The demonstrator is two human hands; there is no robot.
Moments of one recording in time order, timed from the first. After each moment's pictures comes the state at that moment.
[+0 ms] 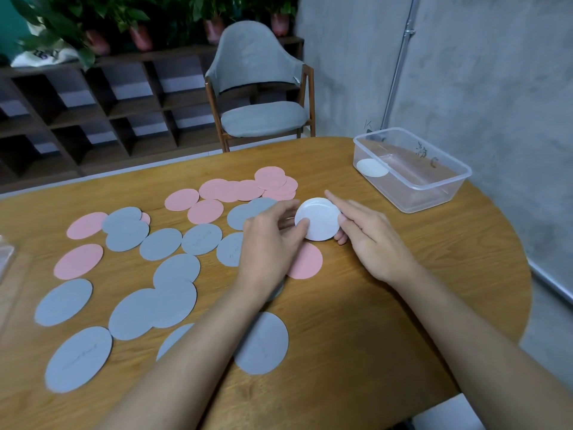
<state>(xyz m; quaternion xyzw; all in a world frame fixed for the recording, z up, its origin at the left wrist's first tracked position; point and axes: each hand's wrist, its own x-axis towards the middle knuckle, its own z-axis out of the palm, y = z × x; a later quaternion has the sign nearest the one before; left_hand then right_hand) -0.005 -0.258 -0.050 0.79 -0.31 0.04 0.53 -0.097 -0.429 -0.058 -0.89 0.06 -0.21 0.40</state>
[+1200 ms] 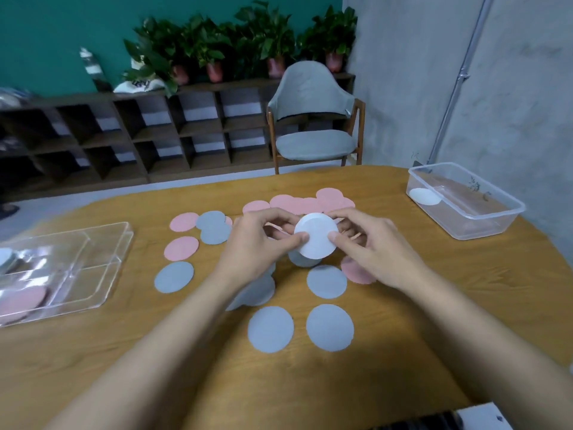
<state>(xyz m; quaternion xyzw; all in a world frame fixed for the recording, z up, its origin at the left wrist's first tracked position) 0.018 -0.123 0.011 0.79 -0.31 -0.01 0.52 -0.082 -0.336 0.003 -0.89 -0.02 -0.19 0.41</state>
